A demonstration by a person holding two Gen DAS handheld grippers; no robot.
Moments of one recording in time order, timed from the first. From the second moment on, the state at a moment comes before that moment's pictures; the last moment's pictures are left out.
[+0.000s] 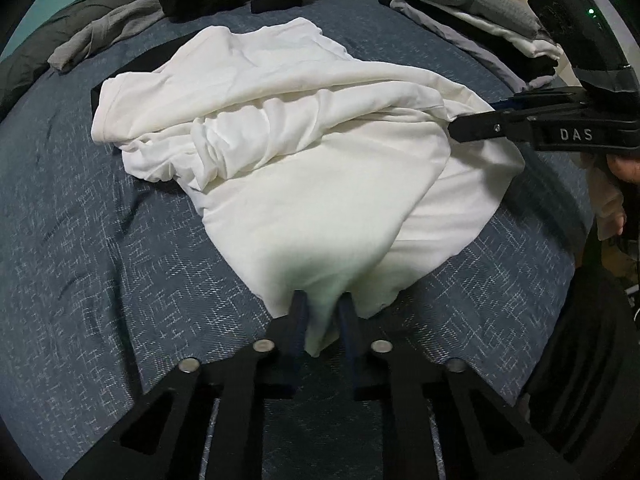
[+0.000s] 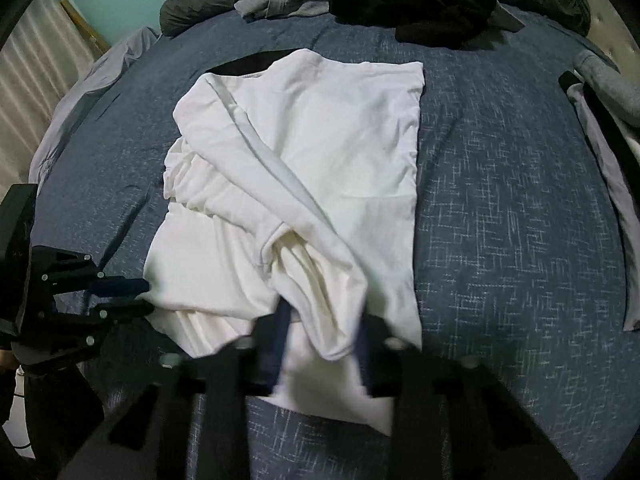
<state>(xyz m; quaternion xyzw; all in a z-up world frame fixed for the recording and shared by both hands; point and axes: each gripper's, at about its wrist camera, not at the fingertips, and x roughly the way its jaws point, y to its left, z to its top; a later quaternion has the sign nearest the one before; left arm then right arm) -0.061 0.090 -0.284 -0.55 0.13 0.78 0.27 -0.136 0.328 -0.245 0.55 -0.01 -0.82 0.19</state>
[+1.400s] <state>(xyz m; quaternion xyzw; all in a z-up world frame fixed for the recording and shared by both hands) -0.060 0.035 -0.254 -0.54 0.04 0.80 0.27 -0.088 0.392 -0.249 0.56 -0.05 -0.81 0.17</state>
